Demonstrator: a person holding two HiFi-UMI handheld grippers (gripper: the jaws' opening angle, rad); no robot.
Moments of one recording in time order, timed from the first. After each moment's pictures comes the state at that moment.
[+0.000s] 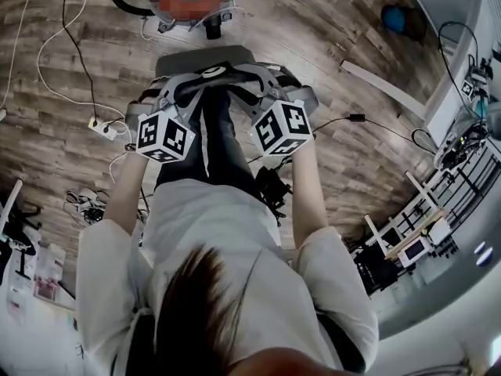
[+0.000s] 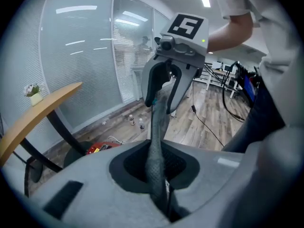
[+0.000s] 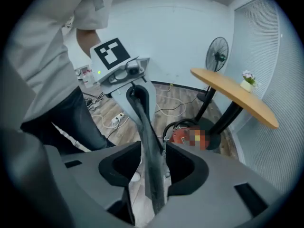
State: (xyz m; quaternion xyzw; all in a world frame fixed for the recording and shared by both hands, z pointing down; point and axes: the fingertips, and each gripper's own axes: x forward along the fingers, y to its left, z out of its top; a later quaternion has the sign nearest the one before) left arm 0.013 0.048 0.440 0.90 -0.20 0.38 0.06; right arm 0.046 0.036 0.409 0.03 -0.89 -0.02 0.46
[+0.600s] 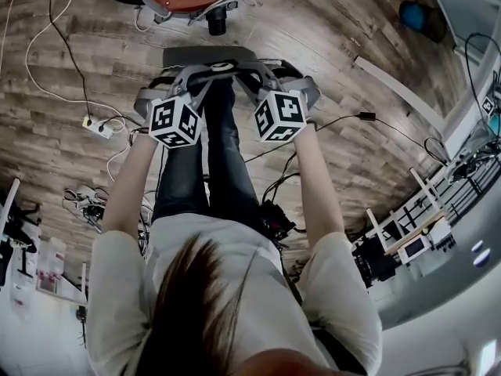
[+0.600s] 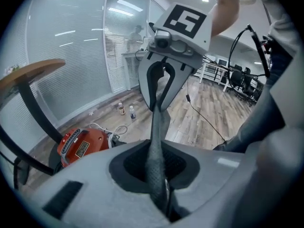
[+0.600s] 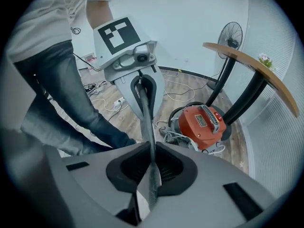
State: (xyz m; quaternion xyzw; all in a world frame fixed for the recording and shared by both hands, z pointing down) left arm 0.034 0.046 0.584 0.90 -0.15 0.41 0.07; right arm 0.066 0.035 0.564 -0.02 -0.86 -0.03 0.51
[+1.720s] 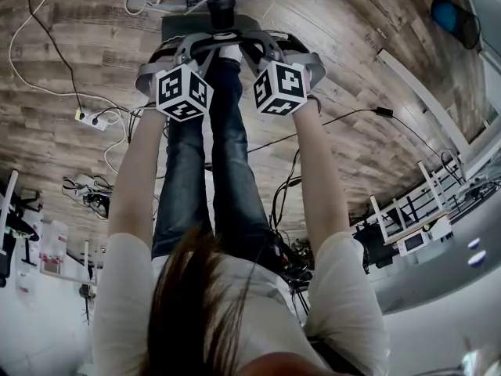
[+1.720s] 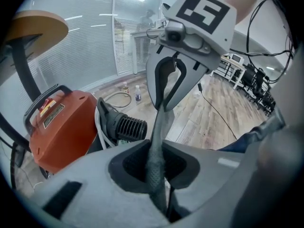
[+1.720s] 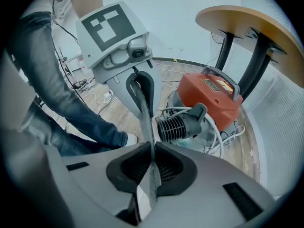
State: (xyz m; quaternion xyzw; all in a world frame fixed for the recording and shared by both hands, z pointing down) left arm 0.033 0.007 0.741 0.86 -0.18 0.46 0.12; right arm 0.067 -0.003 0.722 0.00 -0.85 0.00 0.53
